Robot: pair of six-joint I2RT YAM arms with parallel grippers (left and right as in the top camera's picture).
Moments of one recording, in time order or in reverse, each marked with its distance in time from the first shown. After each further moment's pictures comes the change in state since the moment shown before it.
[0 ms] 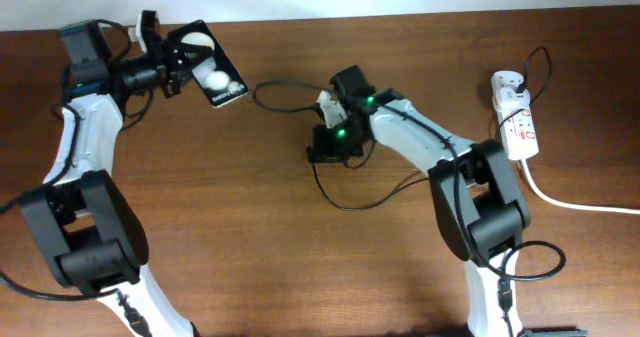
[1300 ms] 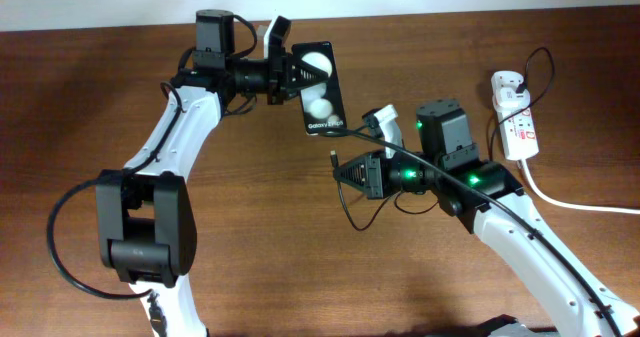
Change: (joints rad) left arm -0.403 0.000 0.000 -0.007 0.000 0.047; right arm -0.074 -0.843 -0.625 0.303 -0.209 0.117
